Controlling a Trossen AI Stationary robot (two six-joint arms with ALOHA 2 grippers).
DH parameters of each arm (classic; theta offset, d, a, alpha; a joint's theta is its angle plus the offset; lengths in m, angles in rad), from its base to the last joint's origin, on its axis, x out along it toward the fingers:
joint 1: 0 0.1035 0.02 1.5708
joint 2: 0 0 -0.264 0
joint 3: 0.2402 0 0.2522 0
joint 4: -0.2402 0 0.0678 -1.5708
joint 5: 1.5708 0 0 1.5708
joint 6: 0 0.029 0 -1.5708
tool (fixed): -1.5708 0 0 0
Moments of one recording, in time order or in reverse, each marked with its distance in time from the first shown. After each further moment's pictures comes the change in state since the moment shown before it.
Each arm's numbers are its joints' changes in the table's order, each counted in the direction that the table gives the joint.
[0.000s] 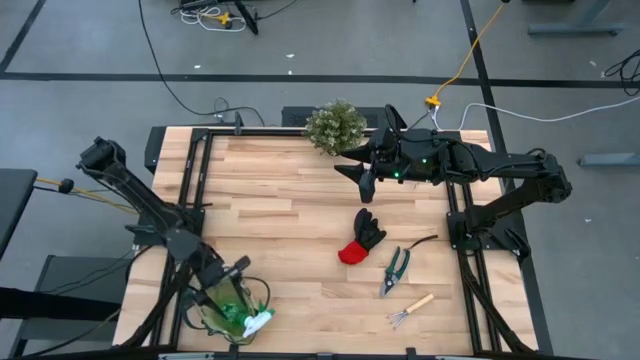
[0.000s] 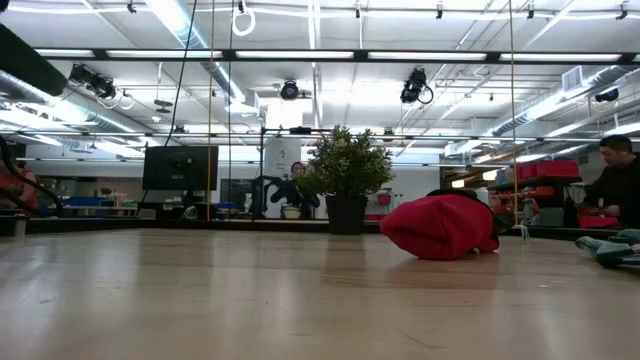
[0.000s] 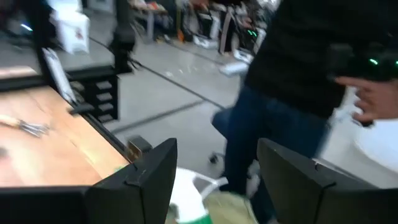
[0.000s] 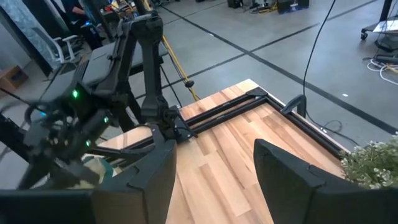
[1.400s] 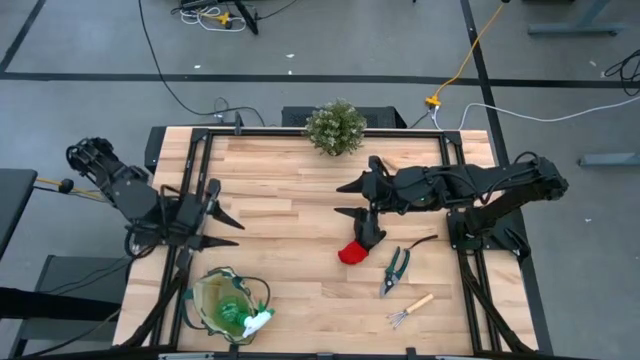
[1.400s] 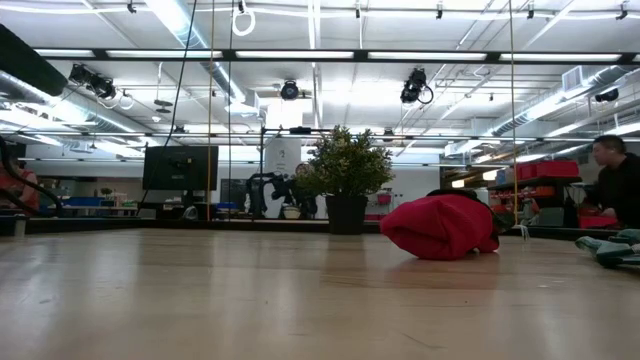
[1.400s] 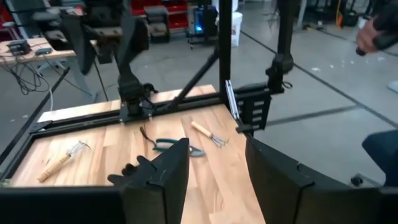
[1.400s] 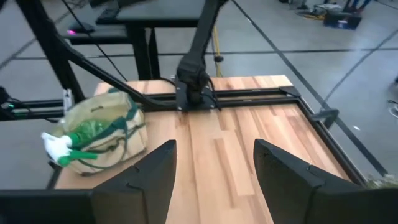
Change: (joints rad) left arm 0.089 0.112 0.739 -1.003 0.543 0.084; right arm 0.202 -0.041 0.000 -0.065 -0.055 -0.242
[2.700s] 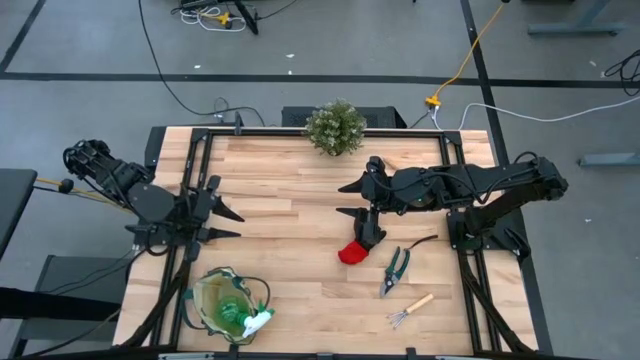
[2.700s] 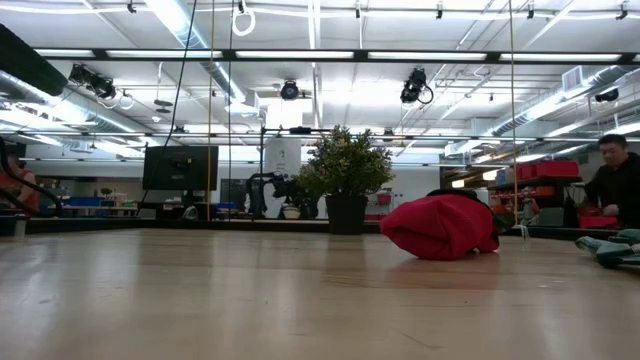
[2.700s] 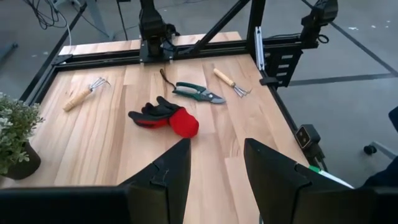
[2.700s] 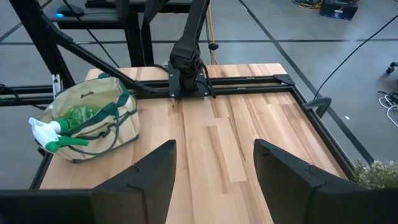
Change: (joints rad) left arm 0.068 -0.001 0.012 -0.258 -0.002 -0.136; right arm 0.000 0.000 0.000 -0.050 -0.008 0.000
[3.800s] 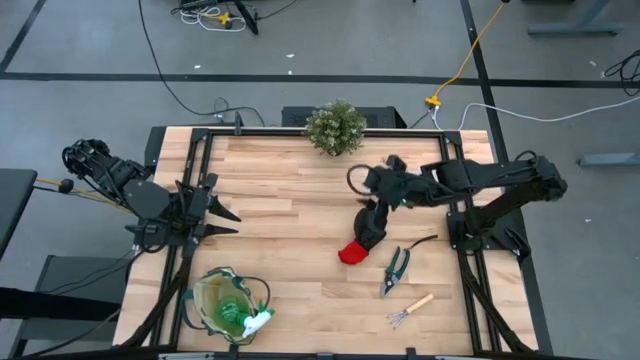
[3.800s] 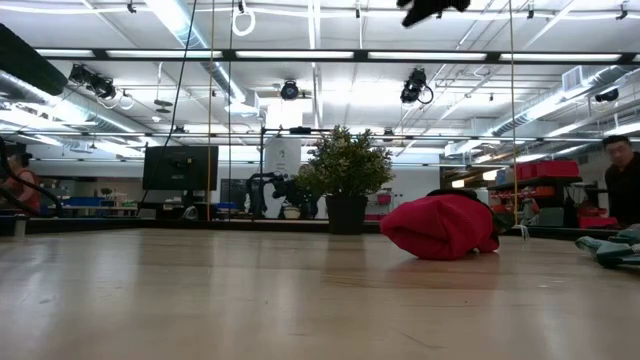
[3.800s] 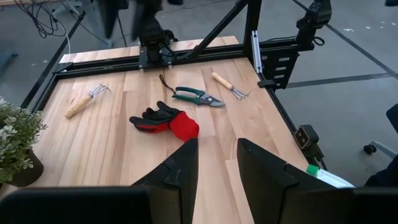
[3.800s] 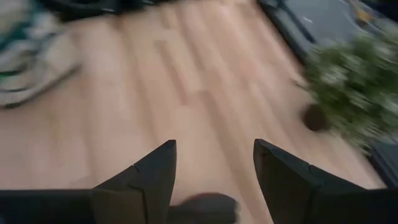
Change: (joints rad) left arm 0.000 0.025 0.000 -0.002 -0.007 0.034; right arm -0.063 -0.006 0.000 -0.403 -0.089 0.256
